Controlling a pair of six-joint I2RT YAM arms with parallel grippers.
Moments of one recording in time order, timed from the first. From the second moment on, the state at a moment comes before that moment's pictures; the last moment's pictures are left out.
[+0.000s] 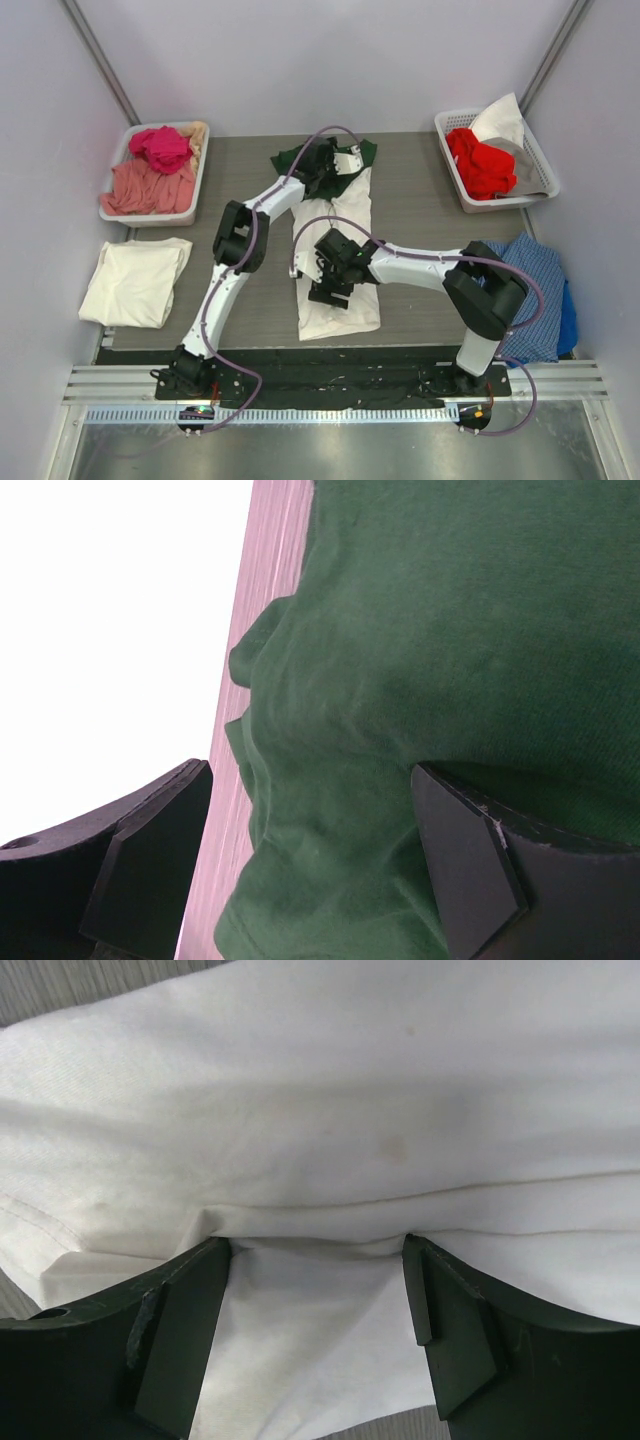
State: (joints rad) left arm -0.49 2.62 2.20 -0.08 -0.06 1.02; right arm 0.88 1.74 1.03 -0.39 -0.14 -0.53
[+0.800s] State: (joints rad) left arm -0.53 2.49 2.06 0.02 -0.16 0.86; right arm 0.94 1.64 1.04 -0.37 0.09 -0.46
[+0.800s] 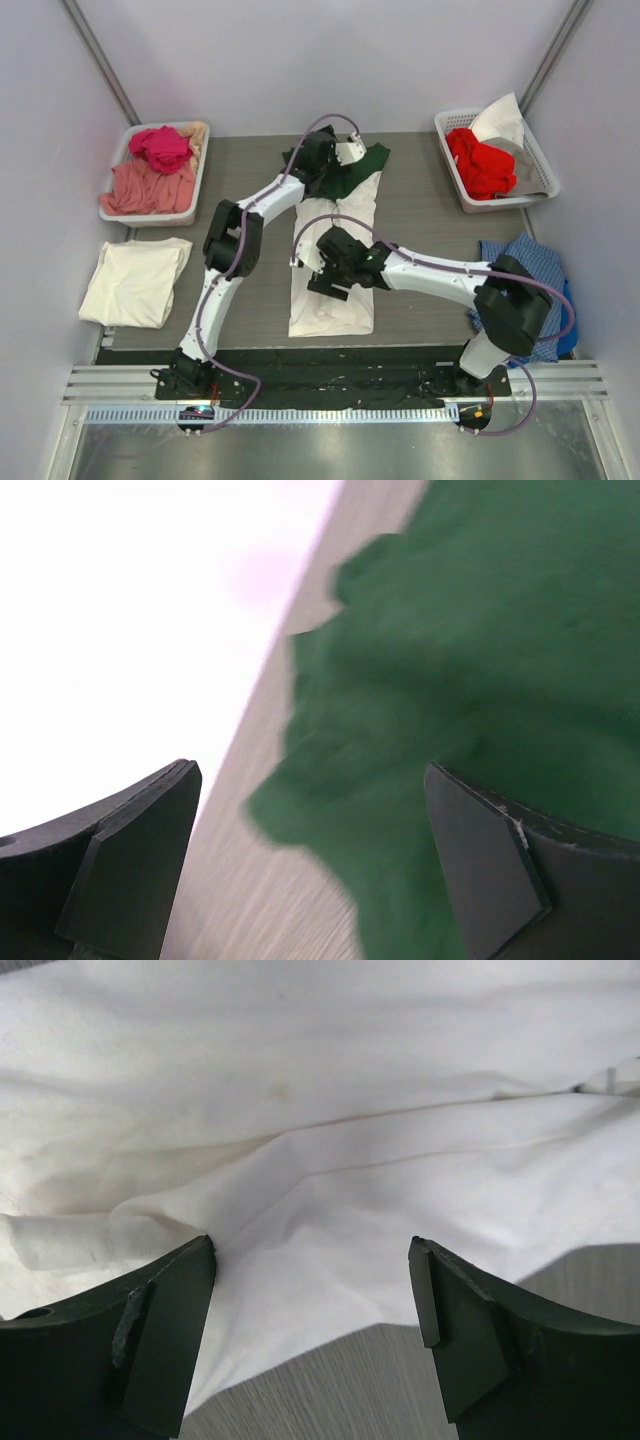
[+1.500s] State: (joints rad) left arm -0.68 1.49 1.06 -0.53 0.02 0.63; right arm 0.94 1.21 0.71 -0.51 0.08 -0.46
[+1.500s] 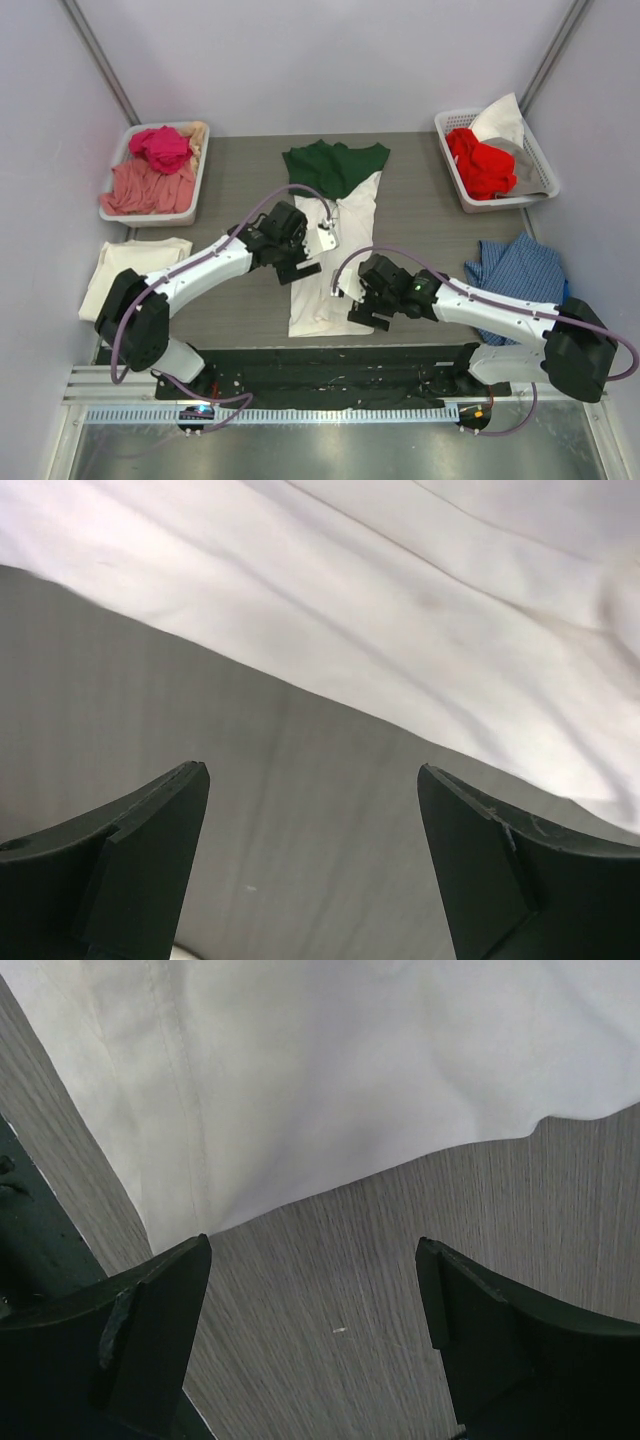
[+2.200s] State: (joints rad) left arm -0.73 1.40 0.81 -0.59 0.25 0.26; right arm 0.94 1.27 0.66 -0.43 0.09 -0.40
